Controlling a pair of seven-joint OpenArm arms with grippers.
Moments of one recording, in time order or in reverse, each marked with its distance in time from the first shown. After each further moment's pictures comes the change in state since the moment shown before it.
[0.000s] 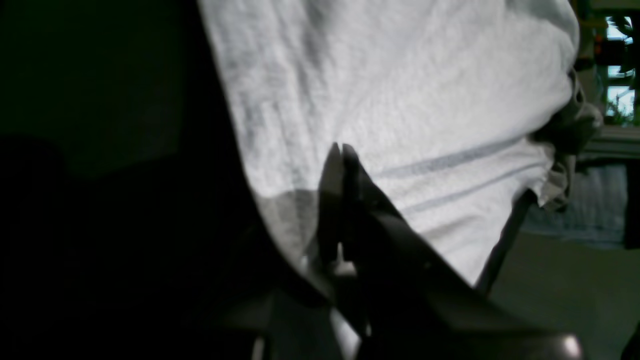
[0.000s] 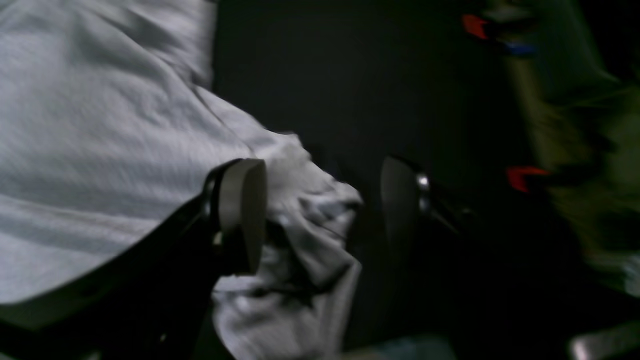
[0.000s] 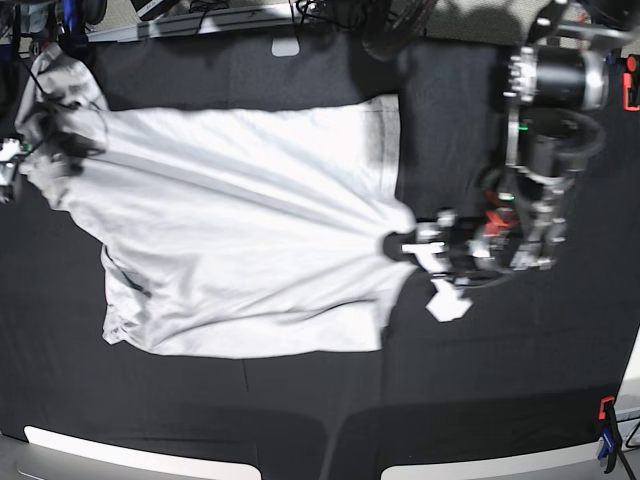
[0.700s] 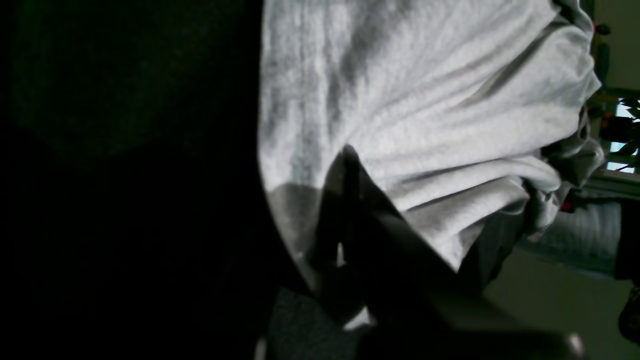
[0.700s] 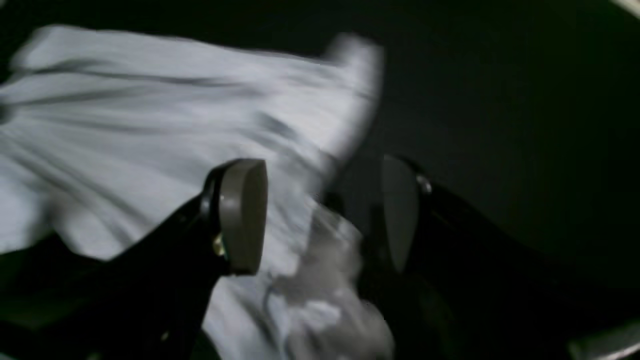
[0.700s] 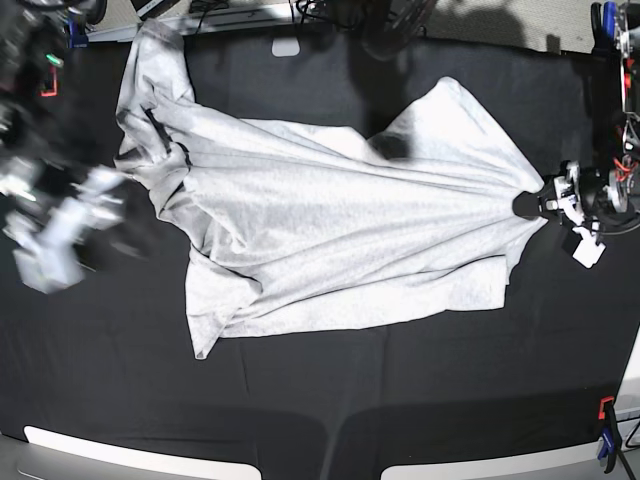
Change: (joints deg) left arm 11.8 -21.7 -0.7 1.0 -18.3 -3.3 2.8; right arm 10.8 -4.9 -25.0 0.0 8.5 6.7 2.9
